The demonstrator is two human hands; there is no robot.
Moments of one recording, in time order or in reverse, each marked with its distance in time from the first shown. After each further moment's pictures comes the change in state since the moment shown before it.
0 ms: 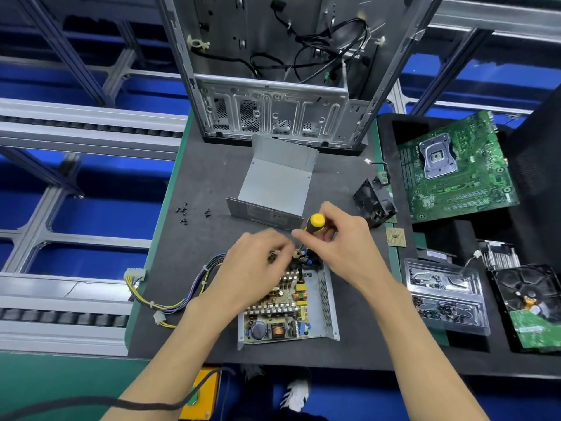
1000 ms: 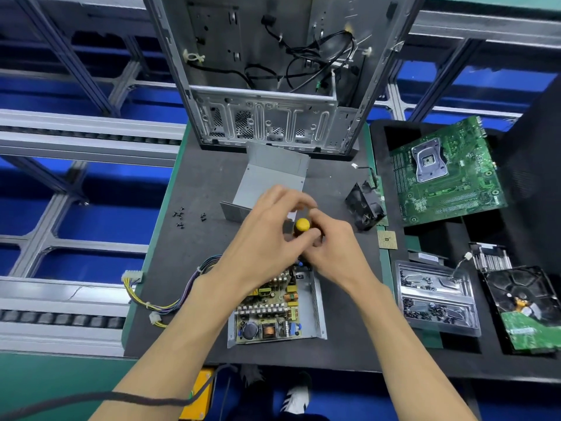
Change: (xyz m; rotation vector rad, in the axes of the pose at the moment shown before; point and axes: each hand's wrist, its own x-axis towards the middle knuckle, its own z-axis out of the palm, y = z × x) left_hand 0.027 0.061 -0.028 -0.158 0.142 0.173; right_hand 0.000 0.008 0.001 -0.049 -0.024 -0.014
